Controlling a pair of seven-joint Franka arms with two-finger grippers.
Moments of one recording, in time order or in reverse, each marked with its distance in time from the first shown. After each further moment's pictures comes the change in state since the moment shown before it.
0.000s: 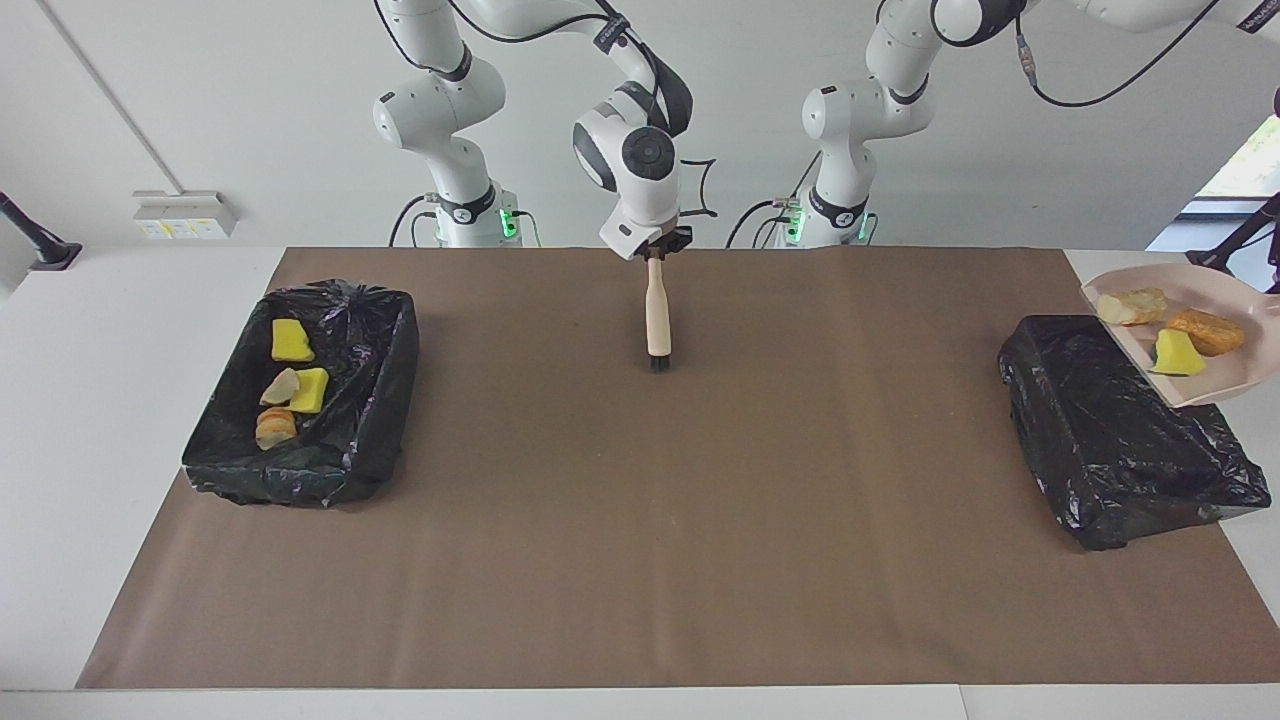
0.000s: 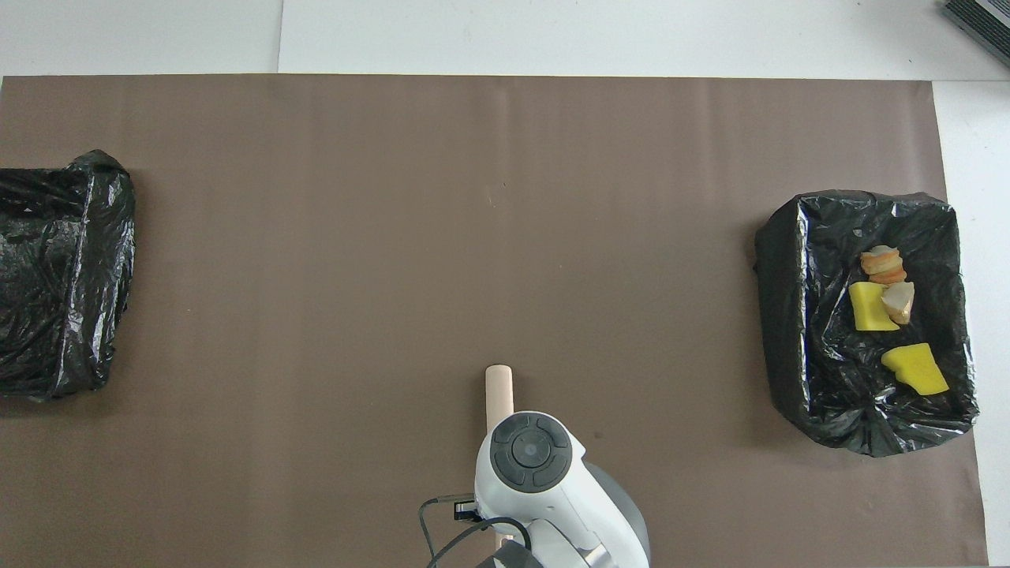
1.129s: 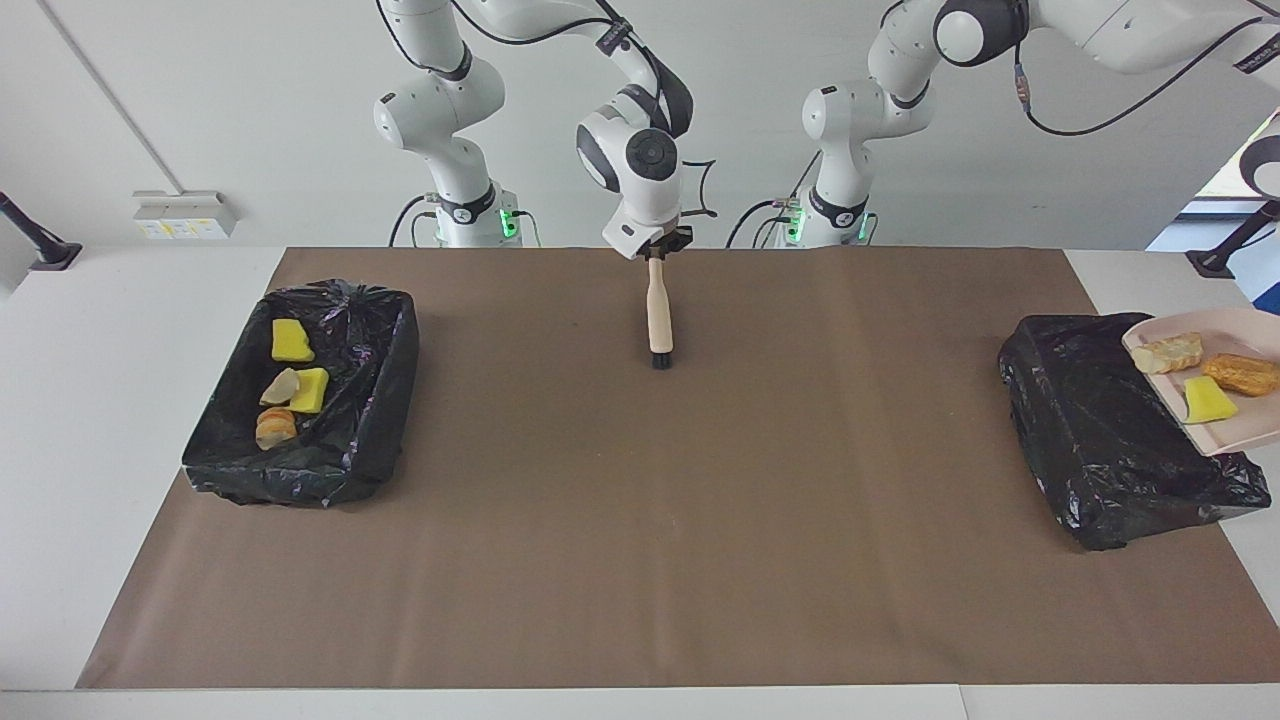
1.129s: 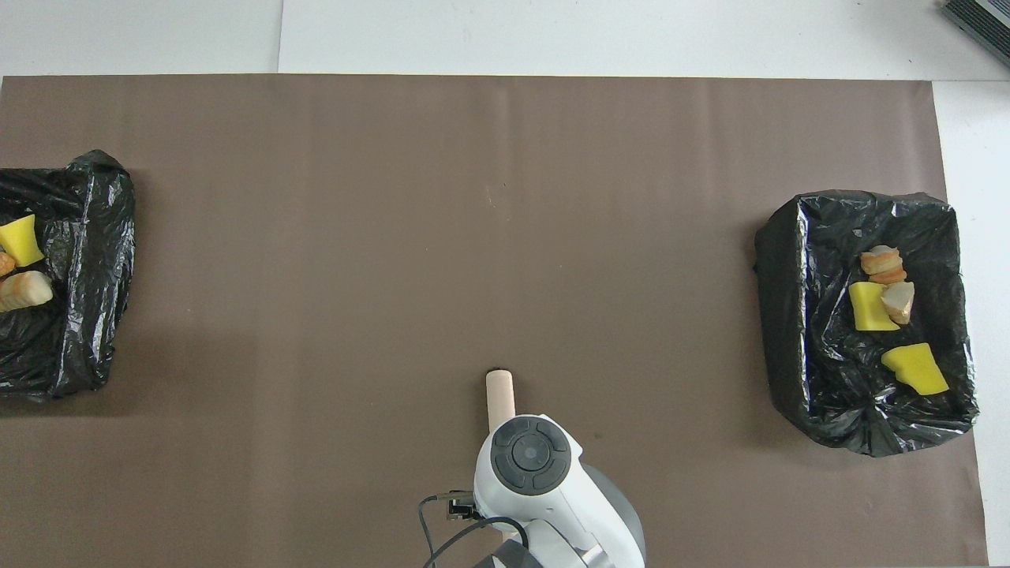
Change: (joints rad) left arm -0.125 -0.010 -0.087 -0.177 0.868 0.200 -0.611; right arm -0.001 0.020 -0.011 -0.001 0.001 0.050 0.000
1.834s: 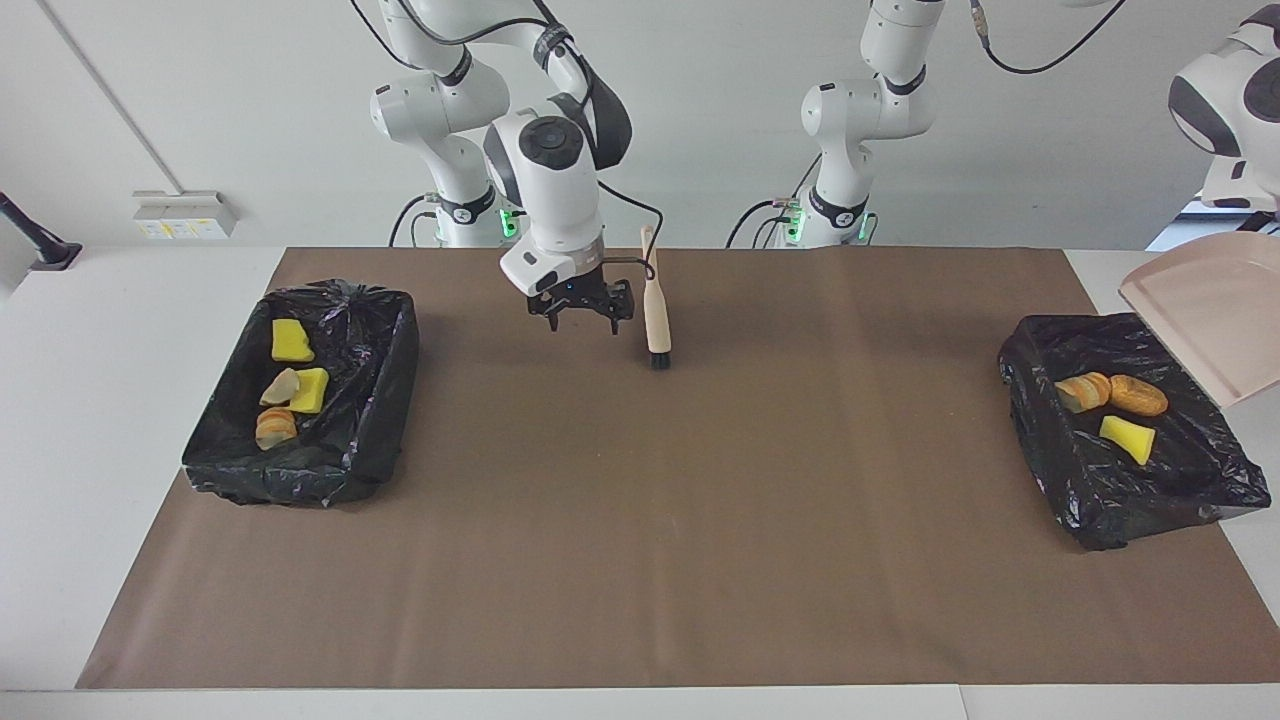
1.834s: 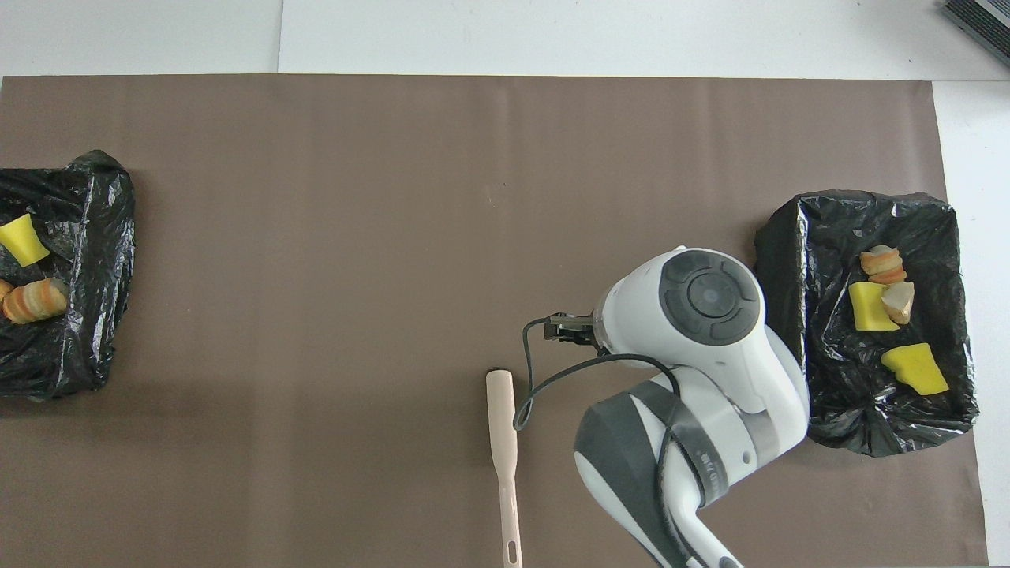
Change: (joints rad) left arm 0.002 -0.234 -0.170 -0.076 0.034 -0.278 -0.097; right arm -0.359 0.007 -0.015 0.266 -0.315 -0.024 -0.082
